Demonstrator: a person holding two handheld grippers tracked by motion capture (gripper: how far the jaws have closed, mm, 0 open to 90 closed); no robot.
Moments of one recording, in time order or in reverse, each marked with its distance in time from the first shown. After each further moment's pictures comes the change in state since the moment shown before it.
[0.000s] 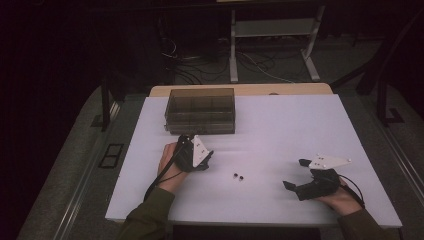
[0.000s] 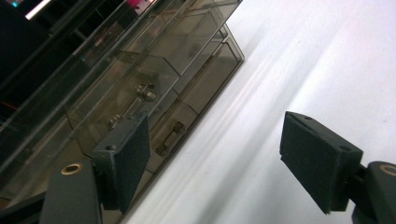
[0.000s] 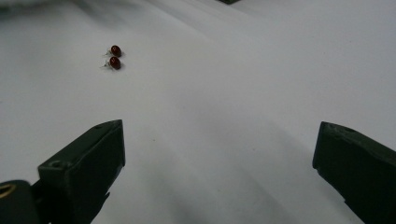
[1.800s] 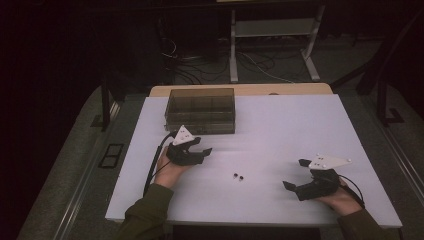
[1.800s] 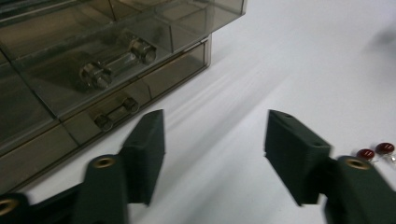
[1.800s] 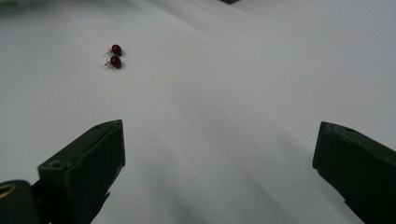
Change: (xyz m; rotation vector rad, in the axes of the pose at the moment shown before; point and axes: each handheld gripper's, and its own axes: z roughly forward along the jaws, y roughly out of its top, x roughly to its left) left arm 0.030 -0.012 0.003 -0.032 -0.291 -0.473; right arm 0.001 0.000 0.000 0.001 -0.001 -0.002
